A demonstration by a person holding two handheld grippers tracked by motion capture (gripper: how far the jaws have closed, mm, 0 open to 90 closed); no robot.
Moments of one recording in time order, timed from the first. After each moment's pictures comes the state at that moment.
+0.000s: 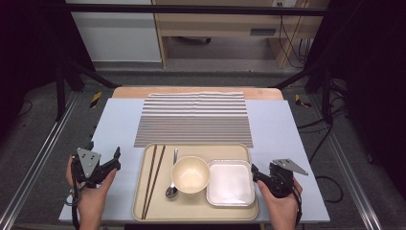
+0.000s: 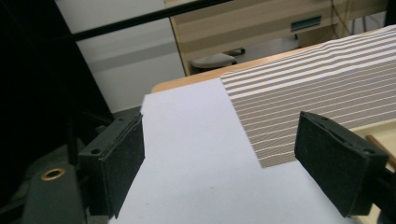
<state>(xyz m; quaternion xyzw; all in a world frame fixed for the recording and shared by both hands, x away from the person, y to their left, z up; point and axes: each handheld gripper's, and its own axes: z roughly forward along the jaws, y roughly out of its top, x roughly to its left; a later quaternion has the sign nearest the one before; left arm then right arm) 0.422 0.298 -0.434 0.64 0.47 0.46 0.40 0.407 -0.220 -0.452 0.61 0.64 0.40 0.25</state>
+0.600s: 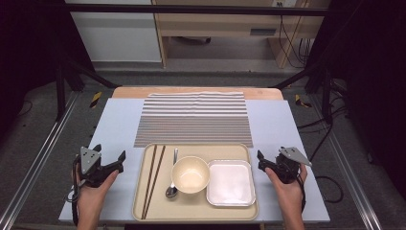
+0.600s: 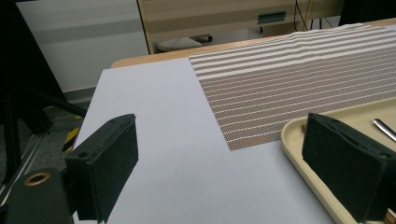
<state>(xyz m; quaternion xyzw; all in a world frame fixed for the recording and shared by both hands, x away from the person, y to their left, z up) 0.433 0.307 -0.449 0.66 0.48 0.38 0.44 0.450 -0.251 -0.466 0.55 0.63 0.43 0.34</state>
